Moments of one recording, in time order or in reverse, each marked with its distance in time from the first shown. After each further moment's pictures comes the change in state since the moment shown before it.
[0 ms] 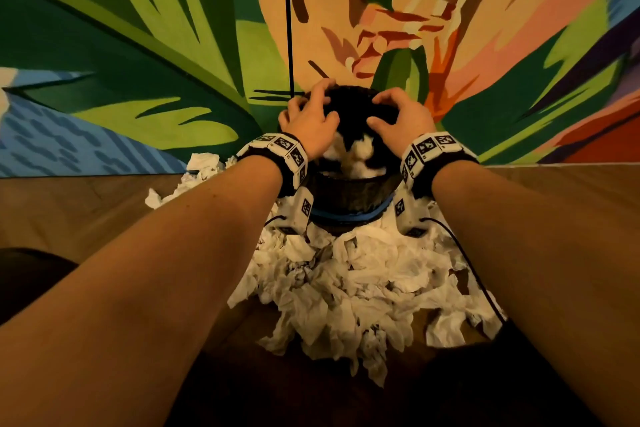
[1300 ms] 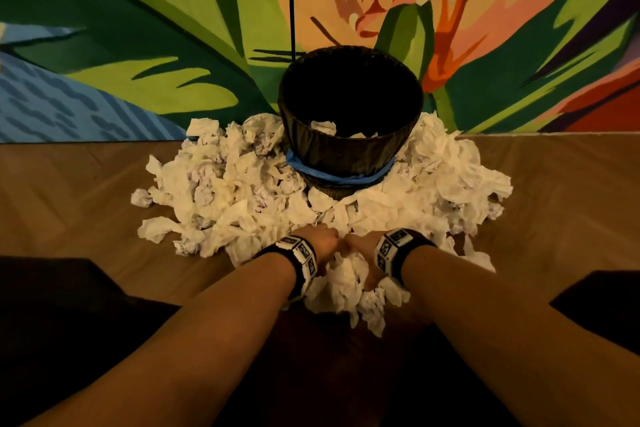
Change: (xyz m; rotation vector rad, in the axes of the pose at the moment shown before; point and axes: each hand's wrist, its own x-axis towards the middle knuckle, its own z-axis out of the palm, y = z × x) left_hand -0.172 -0.079 0.106 0.664 -0.930 0.315; right_hand -0.187 0.033 0.087 -0.740 -1.305 -0.032
